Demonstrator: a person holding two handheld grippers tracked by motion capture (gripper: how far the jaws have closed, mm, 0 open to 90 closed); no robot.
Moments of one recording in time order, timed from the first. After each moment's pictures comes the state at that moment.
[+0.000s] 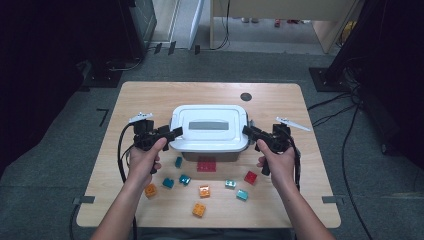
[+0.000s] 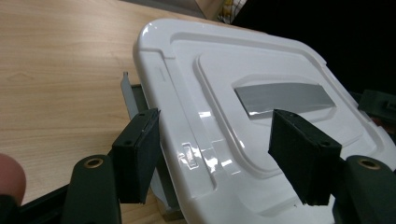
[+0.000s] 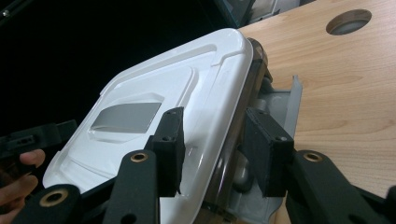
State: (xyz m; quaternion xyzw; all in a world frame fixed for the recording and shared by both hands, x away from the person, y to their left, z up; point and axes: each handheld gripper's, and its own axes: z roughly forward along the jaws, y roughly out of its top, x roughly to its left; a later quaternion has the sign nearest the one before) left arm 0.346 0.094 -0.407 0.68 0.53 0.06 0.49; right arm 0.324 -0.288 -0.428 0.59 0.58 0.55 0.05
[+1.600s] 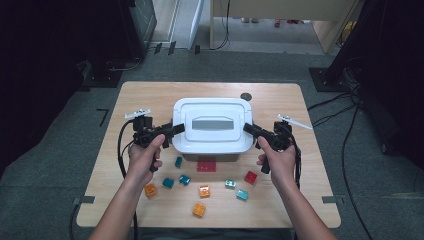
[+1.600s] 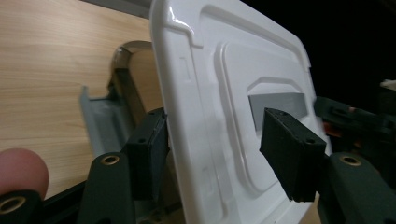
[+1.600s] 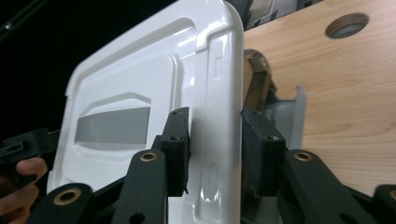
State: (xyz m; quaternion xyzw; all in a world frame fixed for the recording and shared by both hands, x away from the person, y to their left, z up) left arm 0.348 0.095 -0.395 0.67 0.51 -0.01 0.54; right arm 0.324 -0.288 -0.417 0.61 0.57 0.56 0.04
